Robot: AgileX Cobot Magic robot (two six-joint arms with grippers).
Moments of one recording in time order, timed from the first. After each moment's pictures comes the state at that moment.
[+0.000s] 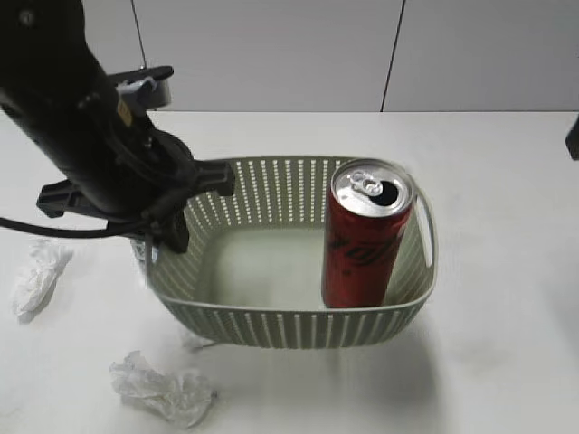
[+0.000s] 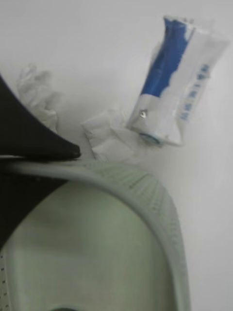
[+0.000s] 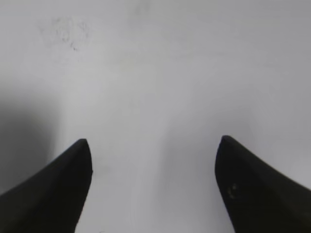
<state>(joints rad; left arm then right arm) -0.67 1.60 -1.12 -0.17 0.89 -0.48 0.10 1.38 -1.14 0.07 0.97 -0.08</state>
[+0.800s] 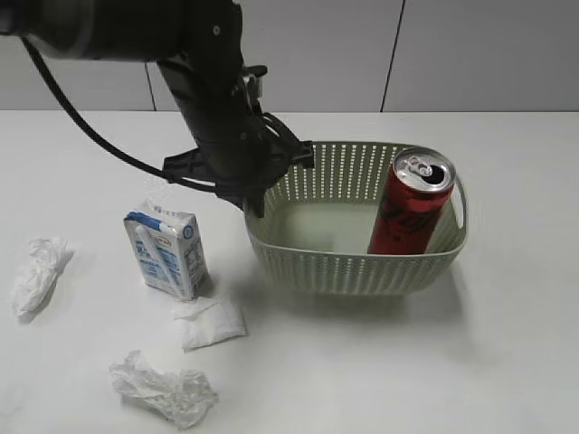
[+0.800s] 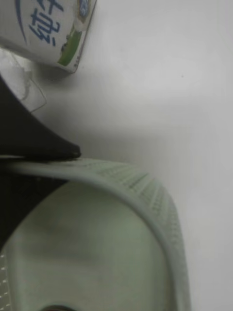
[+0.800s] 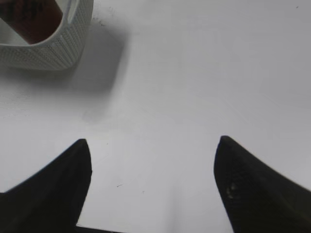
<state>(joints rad) -0.67 2.03 -1.56 -0.15 0.91 -0.49 0.09 0.53 -0.56 0.12 0.90 -0.08</state>
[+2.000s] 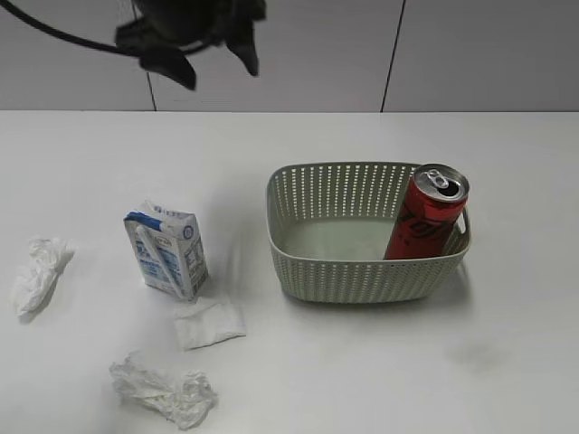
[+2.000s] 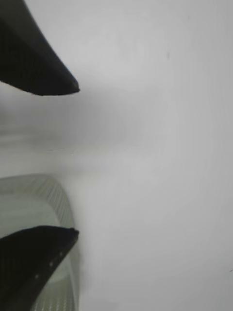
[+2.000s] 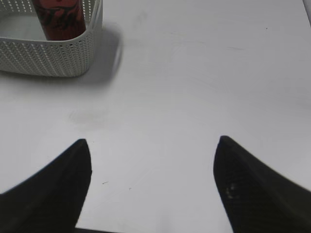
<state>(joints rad) -0.44 2.00 -1.90 -0.22 1.03 -0.25 0.09 0.16 -0.42 0.07 0.94 -0.08</state>
